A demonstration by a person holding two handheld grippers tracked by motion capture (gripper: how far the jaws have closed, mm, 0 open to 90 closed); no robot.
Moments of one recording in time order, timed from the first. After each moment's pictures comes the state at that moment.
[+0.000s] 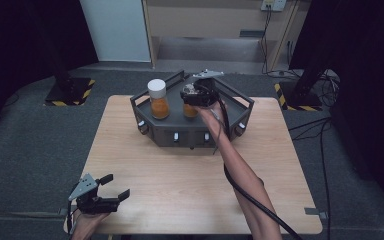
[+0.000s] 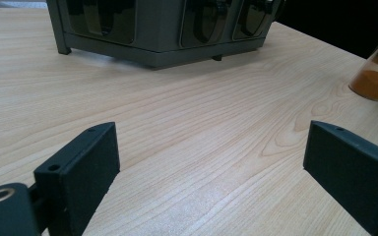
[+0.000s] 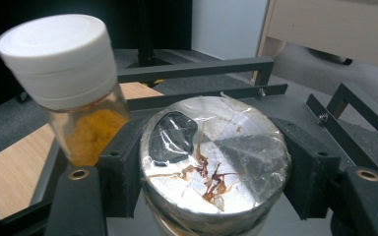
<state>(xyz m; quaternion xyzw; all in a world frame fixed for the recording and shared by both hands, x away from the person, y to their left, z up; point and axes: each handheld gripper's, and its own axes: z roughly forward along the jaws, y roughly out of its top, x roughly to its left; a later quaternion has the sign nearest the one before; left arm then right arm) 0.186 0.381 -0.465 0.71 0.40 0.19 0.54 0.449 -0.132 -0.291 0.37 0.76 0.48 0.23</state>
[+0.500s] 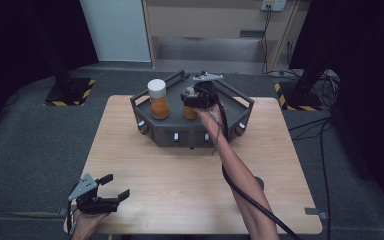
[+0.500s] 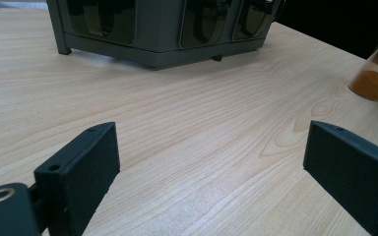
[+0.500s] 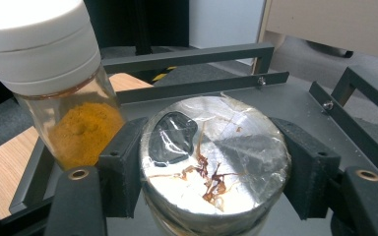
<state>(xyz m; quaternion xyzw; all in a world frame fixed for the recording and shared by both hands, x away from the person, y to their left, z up) 0.186 0.381 -0.466 0.71 0.40 0.19 0.54 0.455 -0.131 -0.304 0.38 0.76 0.48 0.23</state>
